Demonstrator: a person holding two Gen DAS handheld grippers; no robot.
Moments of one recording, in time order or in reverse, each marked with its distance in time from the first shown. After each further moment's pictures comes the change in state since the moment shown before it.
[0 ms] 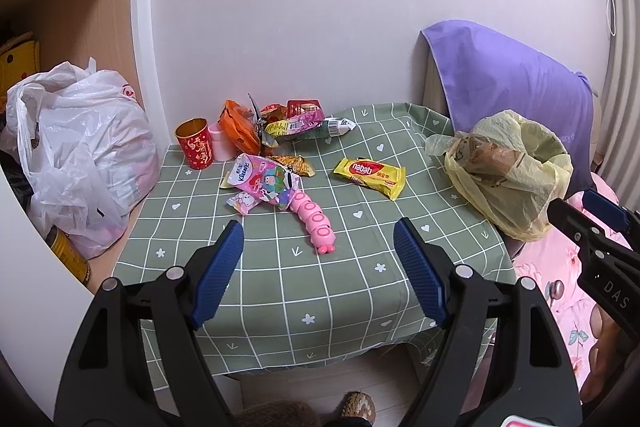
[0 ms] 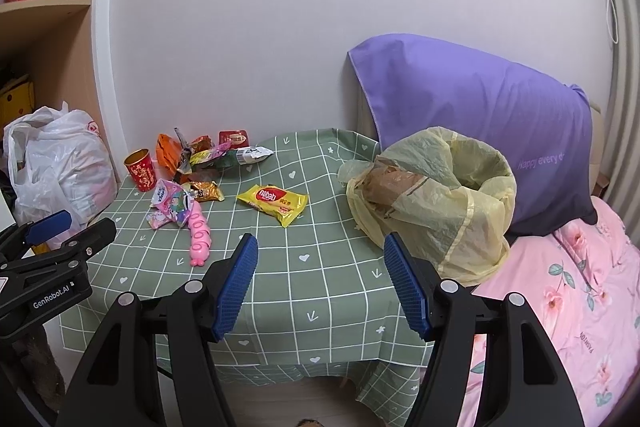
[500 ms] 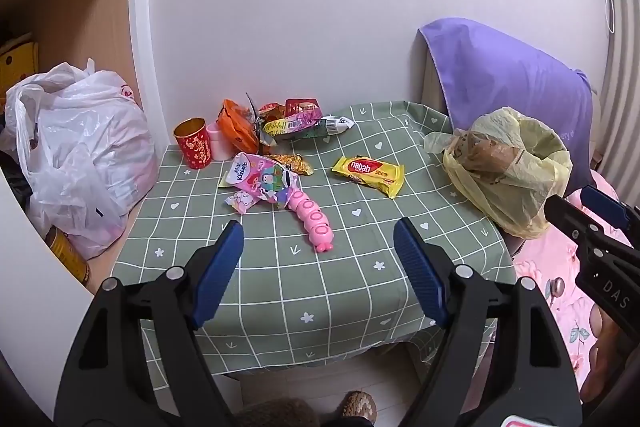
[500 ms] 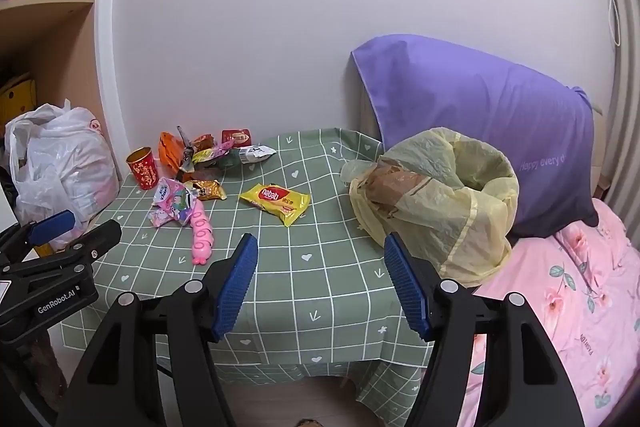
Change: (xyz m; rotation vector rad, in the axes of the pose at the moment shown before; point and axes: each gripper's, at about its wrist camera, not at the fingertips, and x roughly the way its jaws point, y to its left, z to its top) left arm 0.000 -0.001 -0.001 0.003 0.000 -0.003; right arm -0.001 0.002 -0.001 -0.006 -0.003 0.005
